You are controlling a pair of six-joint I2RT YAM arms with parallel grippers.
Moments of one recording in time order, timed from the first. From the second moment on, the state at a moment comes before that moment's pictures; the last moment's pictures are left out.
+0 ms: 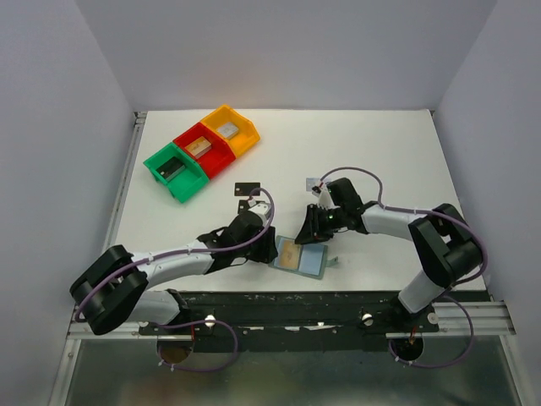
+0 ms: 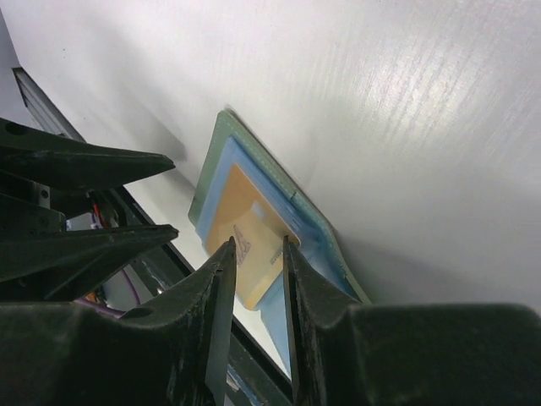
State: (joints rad) left arm -0.86 1.30 0.52 0.01 0.03 -0.55; right arm 0.52 1.65 0.75 -0.04 -0.63 0.57
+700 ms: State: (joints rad) left arm -0.83 1.31 0.52 0.16 0.05 -0.56; right arm 0.58 1.57 0.59 0.09 -0.62 0.71
